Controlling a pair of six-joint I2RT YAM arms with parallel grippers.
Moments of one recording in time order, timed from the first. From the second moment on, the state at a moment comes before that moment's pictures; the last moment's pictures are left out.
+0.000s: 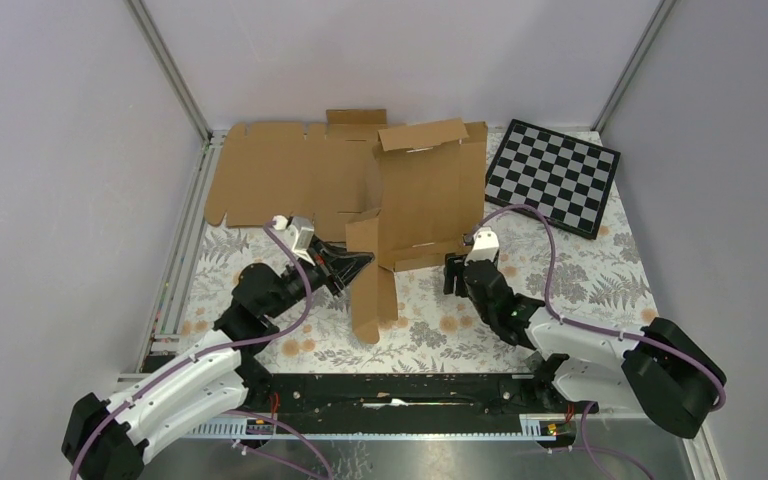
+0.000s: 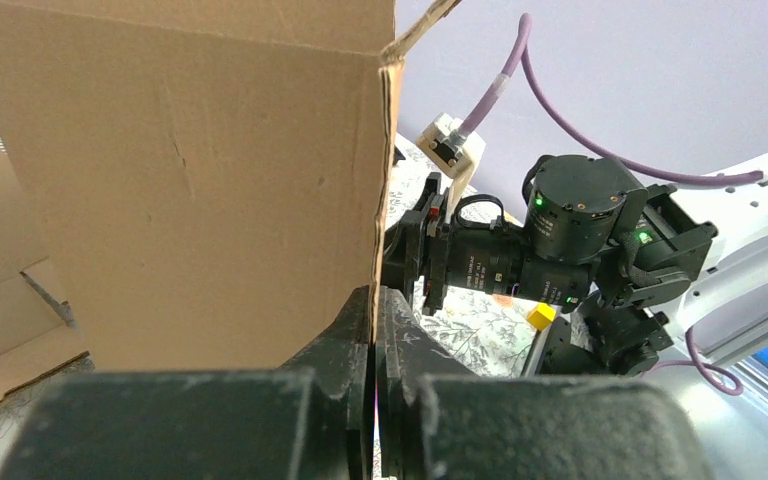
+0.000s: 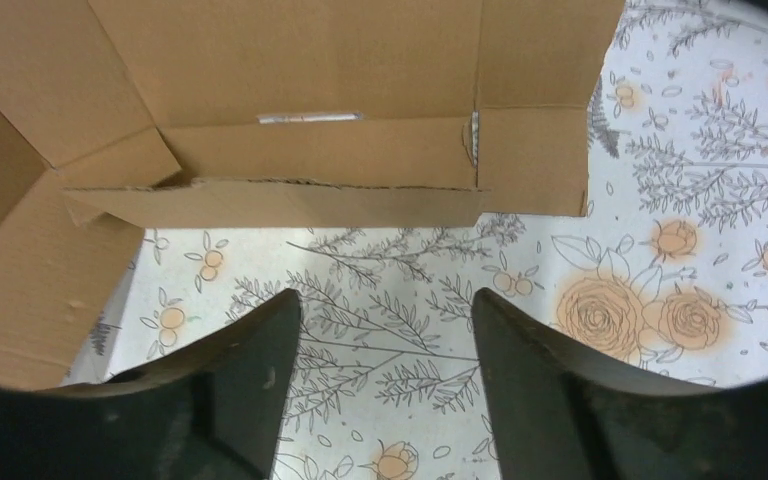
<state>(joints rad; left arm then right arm) -0.69 0.71 0.37 0.50 0.28 -0.49 0.81 1.14 0.36 0.29 0.51 0.37</state>
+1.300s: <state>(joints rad) -0.69 0.64 0.46 0.22 0.17 -0.40 0.20 1.48 0.67 0.49 -0.32 0.32</state>
